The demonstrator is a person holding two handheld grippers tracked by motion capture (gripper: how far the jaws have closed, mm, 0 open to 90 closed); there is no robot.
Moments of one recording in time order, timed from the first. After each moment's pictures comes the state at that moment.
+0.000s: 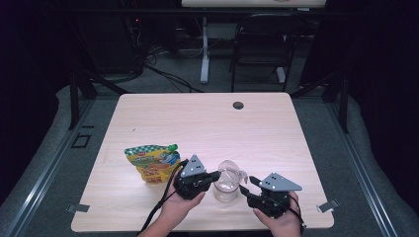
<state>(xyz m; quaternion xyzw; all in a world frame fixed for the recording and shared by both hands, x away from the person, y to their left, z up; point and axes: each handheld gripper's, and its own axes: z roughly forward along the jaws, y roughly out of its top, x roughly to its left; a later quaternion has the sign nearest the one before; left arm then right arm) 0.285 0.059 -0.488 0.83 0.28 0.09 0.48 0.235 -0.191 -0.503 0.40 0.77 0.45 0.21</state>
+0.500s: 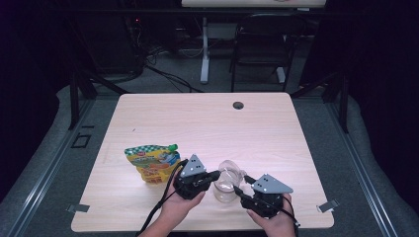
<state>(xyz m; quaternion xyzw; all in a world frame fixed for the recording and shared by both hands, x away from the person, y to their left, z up) 0.284 0.061 -0.486 0.82 0.28 0.09 0.49 0.237 -0.175 -0.509 0.38 0.78 0.45 0.24</state>
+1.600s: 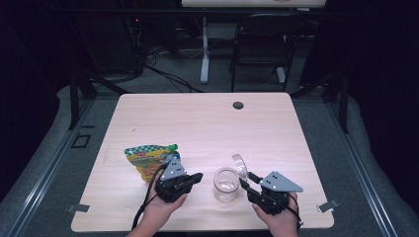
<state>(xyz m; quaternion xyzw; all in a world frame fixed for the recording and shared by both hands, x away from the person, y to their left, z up) 0.279 0.111 -0.498 0.82 0.31 0.10 0.47 0.239 -0.190 -0.503 0.39 0.75 0.48 0.24</state>
